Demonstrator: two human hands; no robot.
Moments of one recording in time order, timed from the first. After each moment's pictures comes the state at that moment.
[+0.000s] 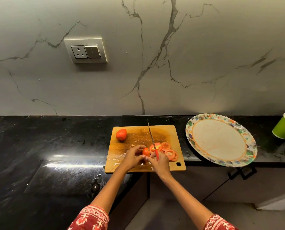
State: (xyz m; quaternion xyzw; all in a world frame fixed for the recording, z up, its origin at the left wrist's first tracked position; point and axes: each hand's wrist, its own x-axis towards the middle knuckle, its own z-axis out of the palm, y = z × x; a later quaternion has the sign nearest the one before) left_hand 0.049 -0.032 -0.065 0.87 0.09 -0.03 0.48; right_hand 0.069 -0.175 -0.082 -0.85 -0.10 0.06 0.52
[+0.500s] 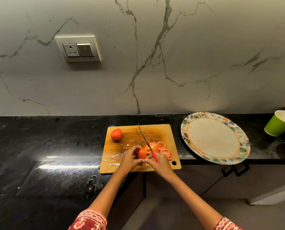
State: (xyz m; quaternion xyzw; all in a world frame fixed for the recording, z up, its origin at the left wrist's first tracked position) left_hand 0.048 -0.041 -0.080 0.87 0.08 0.03 0.49; right_hand 0.076 -0.199 -0.076 -0.84 -0.17 0.13 0.49
